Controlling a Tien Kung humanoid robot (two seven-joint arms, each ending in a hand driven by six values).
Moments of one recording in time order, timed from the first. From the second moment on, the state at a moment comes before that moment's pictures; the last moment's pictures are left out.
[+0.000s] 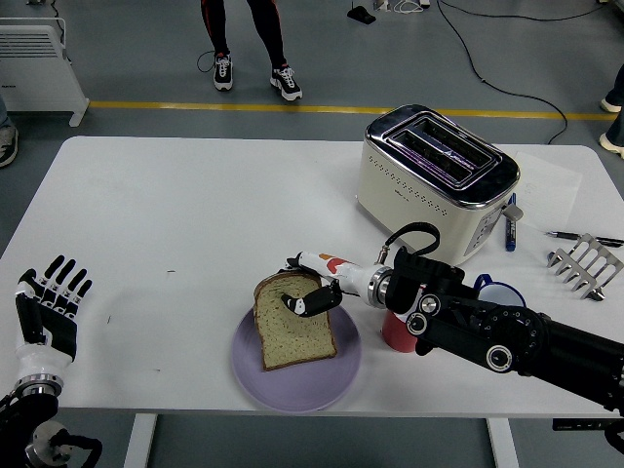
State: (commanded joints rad) left arm 0.01 0.00 -1.60 -1.07 0.74 0.00 -0.35; right arm 0.91 -0.06 0.22 1.01 -1.11 -0.07 -0.08
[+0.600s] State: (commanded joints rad) left arm 0.01 0.00 -1.61 -1.08 0.74 0.00 -0.35; right arm 0.89 -0.10 0.35 1.15 -1.12 -0.22 0.11
